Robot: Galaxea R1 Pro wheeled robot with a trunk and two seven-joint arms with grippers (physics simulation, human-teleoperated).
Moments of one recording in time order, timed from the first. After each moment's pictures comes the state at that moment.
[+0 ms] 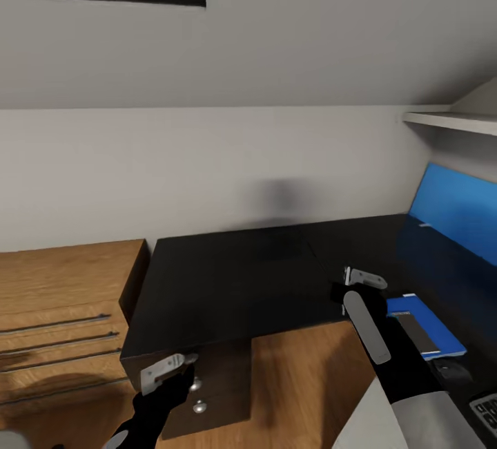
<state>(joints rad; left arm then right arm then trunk) 0.03 0.09 -0.37 -1.62 0.66 0.28 0.59 -0.57 -0.07 0.15 -1.32 -0.67 0.79 -0.80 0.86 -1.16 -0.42</state>
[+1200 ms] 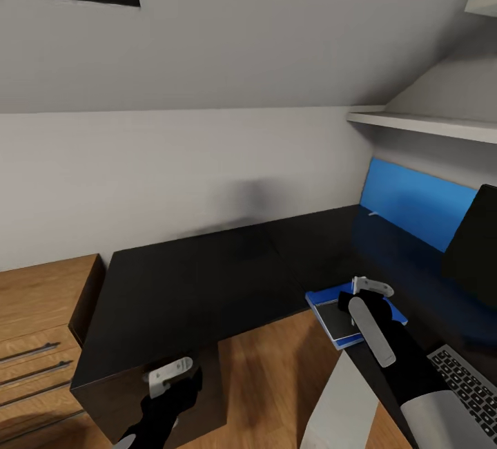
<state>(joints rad) 0.03 0.09 -0.42 -1.62 0.67 0.28 0.59 -0.57 -0.12 0.17 -1.23 -0.67 0.78 -0.78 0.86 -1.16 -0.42</state>
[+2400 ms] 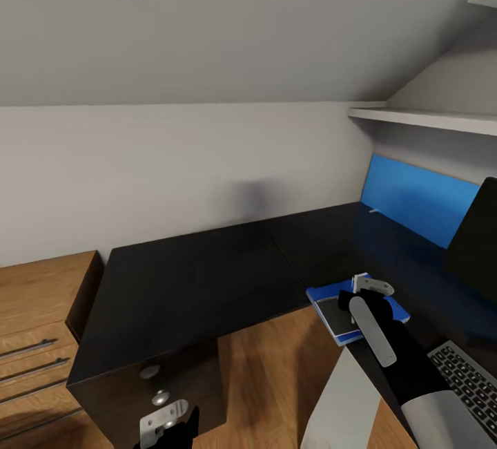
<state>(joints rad) 0.16 0.15 -0.51 -1.60 0.68 0.11 0.60 -0.57 -0.12 0.17 -1.24 -0.67 0.77 -0.78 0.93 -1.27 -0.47</state>
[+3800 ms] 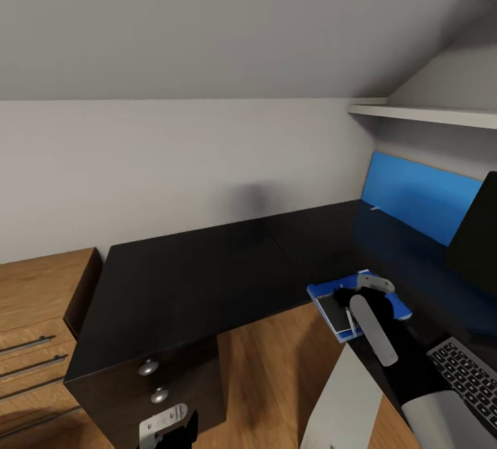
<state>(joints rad) 0.16 0.15 -0.50 -1.57 0.68 0.11 0.60 -0.57 -0.13 0.17 -1.27 -0.67 0.77 -0.78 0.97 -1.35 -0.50</state>
